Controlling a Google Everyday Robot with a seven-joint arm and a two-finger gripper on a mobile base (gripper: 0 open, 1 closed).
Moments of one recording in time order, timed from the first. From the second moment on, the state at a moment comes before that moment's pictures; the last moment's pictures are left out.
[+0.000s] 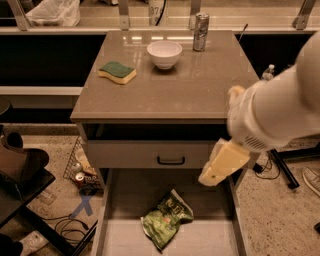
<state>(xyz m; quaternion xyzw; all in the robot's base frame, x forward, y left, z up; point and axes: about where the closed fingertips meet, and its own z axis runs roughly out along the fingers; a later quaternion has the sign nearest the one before) 0.426 -0.120 0.902 -0.55 0.78 -0.03 0.28</state>
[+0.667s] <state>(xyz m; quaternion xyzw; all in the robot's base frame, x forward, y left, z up) 0.442 -0.061 0.716 -0.53 0.77 0.13 0.34</state>
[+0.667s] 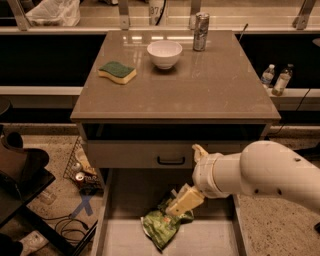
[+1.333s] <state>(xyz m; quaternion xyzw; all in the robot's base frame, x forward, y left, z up) 0.448 -0.063 0.724 -0.53 0.77 0.11 0.35</state>
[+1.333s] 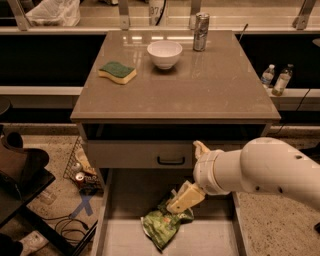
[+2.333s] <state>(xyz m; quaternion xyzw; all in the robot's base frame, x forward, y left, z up) 0.439 -0.063 0.552 -0.53 0.75 0.17 0.37</state>
